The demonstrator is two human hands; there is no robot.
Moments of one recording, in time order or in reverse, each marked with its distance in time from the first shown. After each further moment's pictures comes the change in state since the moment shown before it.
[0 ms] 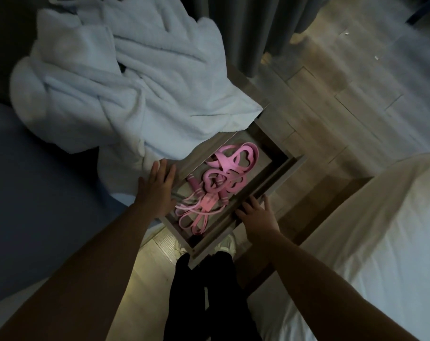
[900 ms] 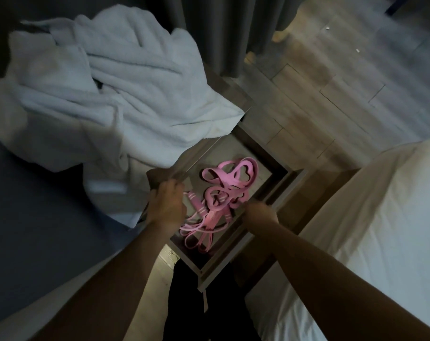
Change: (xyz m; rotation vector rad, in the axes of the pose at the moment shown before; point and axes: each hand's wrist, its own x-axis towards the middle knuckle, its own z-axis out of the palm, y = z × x) left_hand -0.016 0.068 -0.020 -0.101 0.229 0.023; right_hand -0.007 0.027 -0.025 0.520 -0.042 0.318
